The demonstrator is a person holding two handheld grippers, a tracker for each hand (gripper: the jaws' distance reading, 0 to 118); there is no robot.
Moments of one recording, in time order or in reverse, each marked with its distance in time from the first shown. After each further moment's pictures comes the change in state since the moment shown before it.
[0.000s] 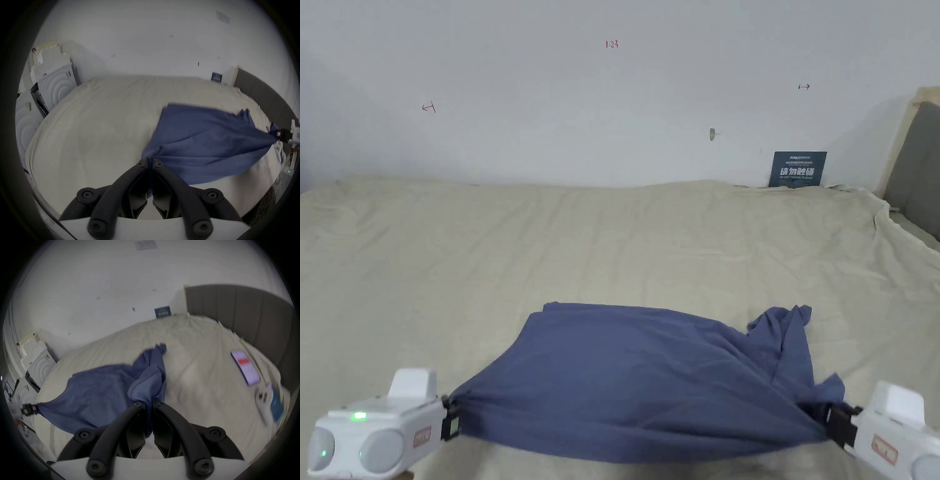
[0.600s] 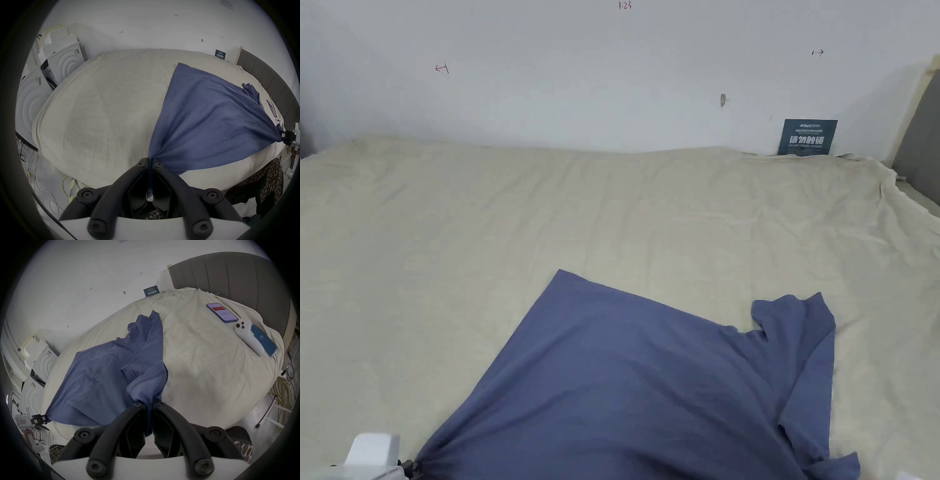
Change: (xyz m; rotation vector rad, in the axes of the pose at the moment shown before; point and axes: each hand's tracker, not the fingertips) left arm -0.030 -0.129 0.064 -0.136 0.032 0.046; right arm 0.033 -0.116 0.078 -0.118 -0.011 -0.036
